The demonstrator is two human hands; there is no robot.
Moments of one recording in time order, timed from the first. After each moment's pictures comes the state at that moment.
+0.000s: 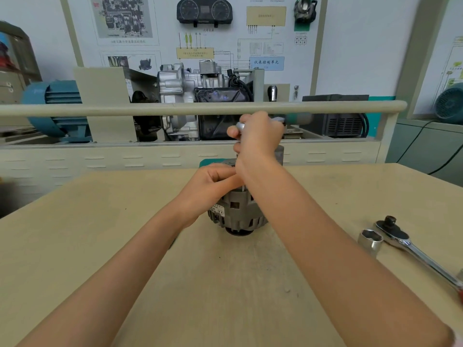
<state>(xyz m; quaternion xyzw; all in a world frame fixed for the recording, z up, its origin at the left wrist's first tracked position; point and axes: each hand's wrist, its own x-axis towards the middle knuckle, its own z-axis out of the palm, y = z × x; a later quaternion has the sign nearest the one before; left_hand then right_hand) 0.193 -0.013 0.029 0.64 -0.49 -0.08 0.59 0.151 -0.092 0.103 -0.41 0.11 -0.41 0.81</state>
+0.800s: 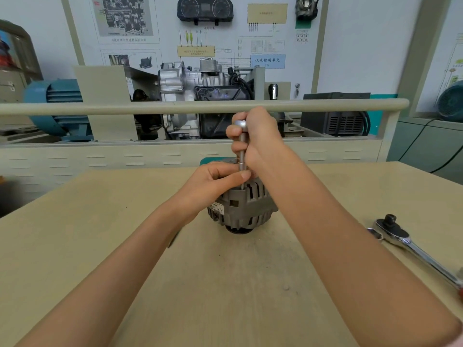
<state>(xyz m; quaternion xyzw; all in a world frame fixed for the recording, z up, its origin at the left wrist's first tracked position) 0.190 -0.009 0.033 0.64 -0.48 -0.13 0.58 0.142 -0.104 0.111 -0.48 0.10 -0.27 0.83</state>
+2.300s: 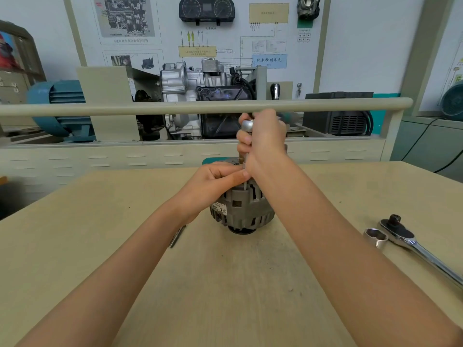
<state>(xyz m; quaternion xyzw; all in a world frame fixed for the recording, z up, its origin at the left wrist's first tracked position) 0.192 -0.007 0.033 0.64 -0.48 -0.12 0.59 0.146 -0.105 0.104 -0.43 0.09 -0.30 0.85</state>
